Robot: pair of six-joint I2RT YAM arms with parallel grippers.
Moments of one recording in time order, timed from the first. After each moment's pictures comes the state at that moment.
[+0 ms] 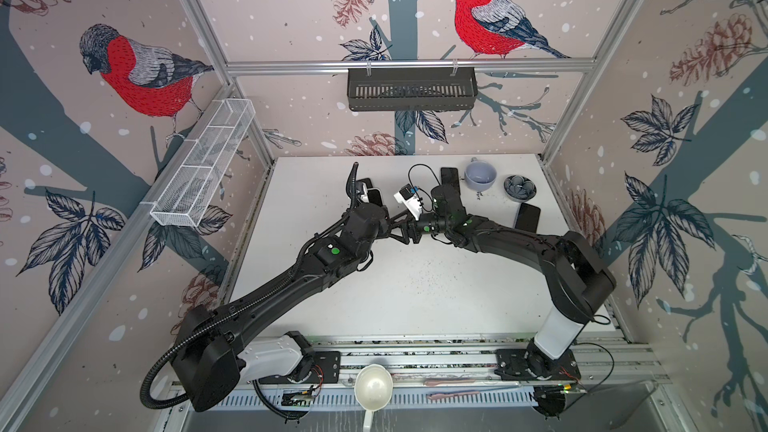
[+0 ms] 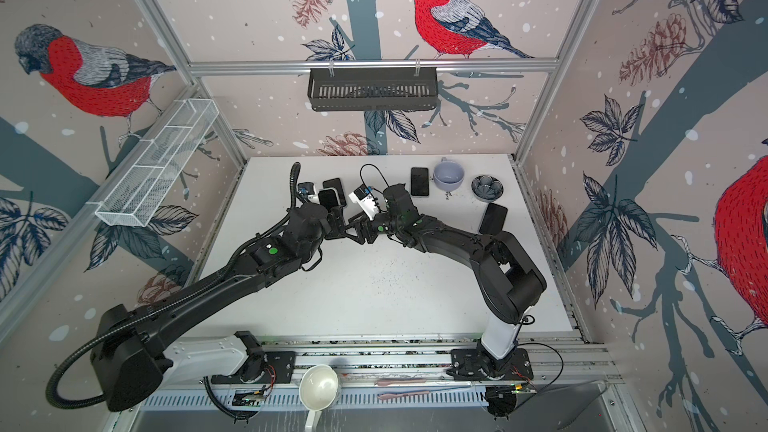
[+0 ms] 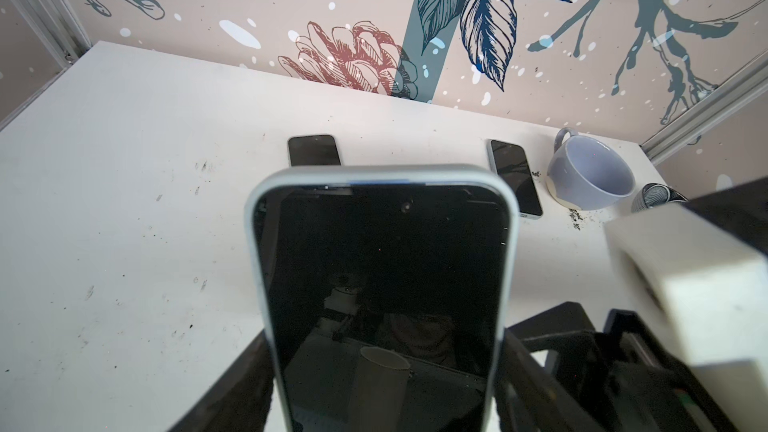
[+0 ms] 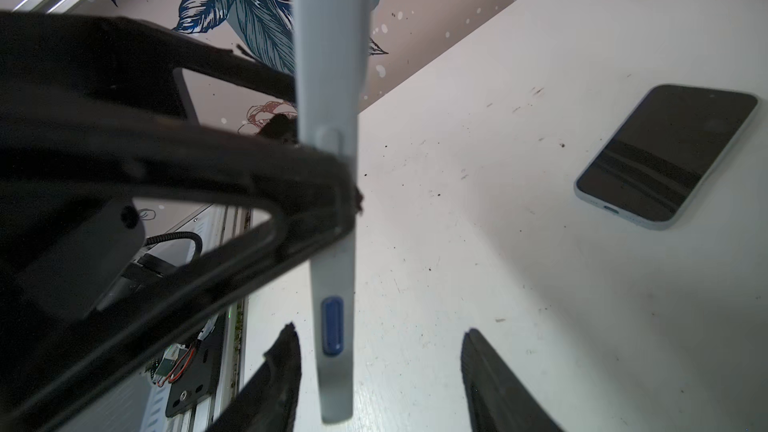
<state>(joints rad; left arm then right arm) -0.75 1.21 0.92 -0.24 -0.53 -0.56 0.69 1.74 1.09 0.21 -0.73 0.16</state>
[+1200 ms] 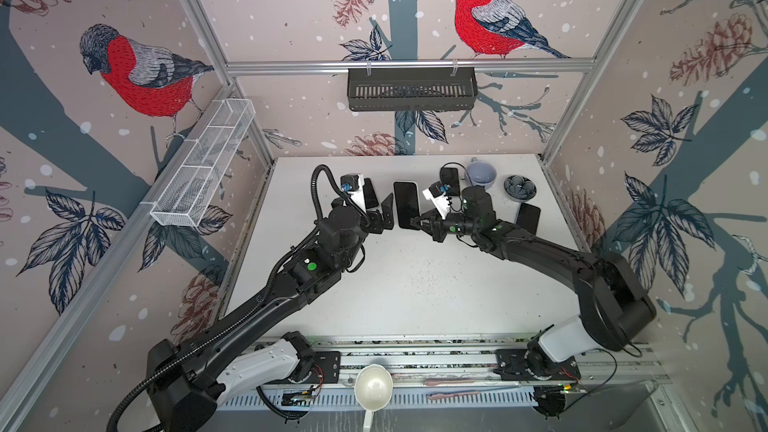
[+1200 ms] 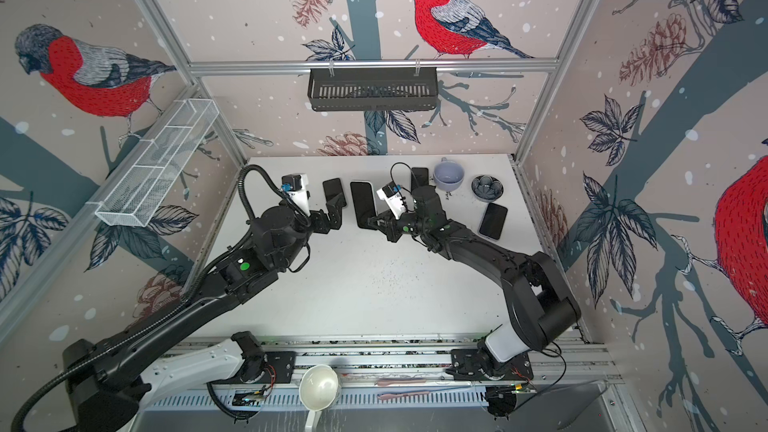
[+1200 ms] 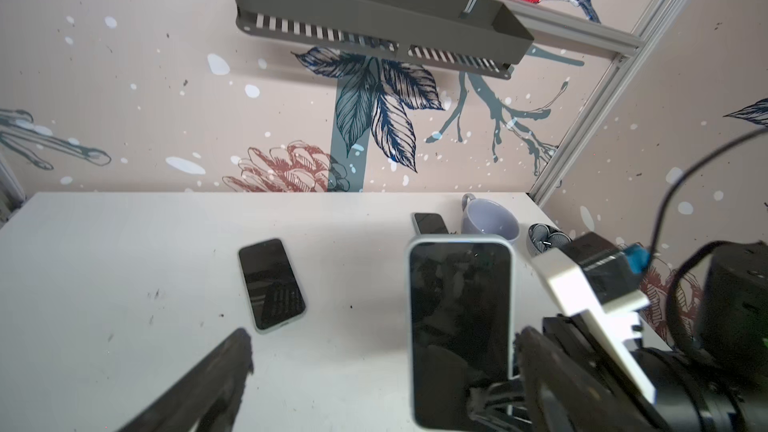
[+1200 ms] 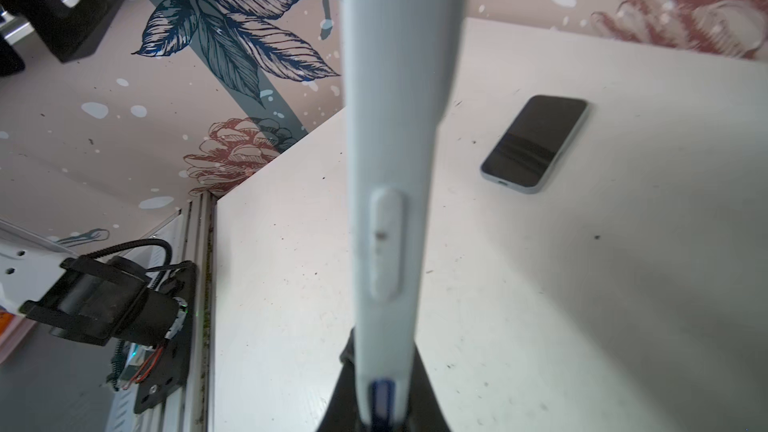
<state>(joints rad) -0.73 1.02 0.92 -0.06 -0.39 -0.29 0.53 1.48 0.87 0.22 -0.69 0.10</state>
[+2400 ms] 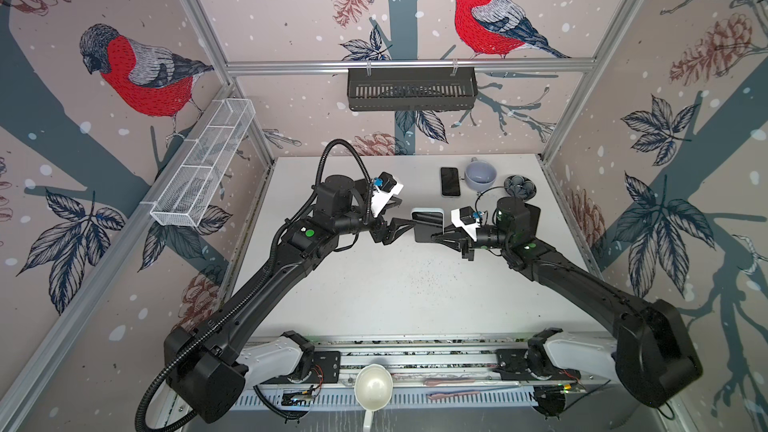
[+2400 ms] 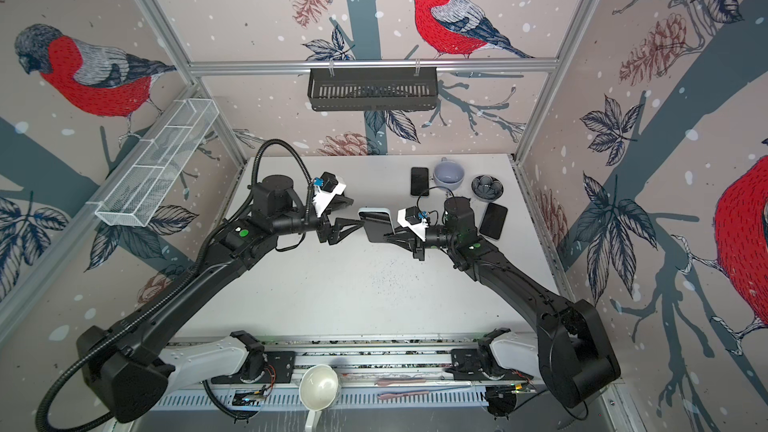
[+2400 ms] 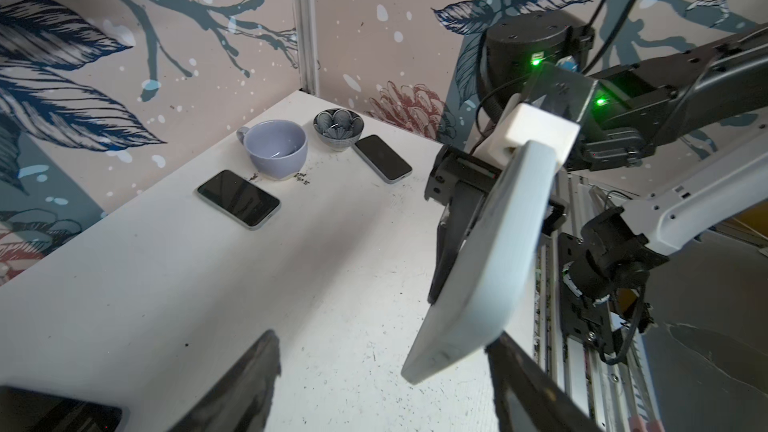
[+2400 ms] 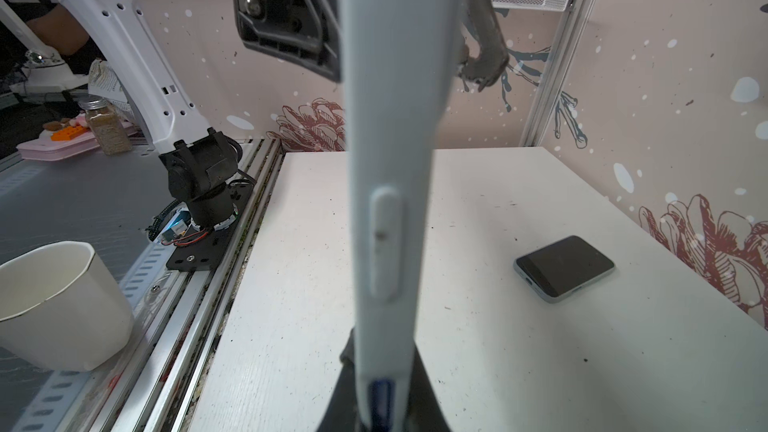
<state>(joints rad) -0.54 1.19 1.12 -0.30 0.67 0.13 0.43 1.23 0.70 0.22 -1.06 -0.35</state>
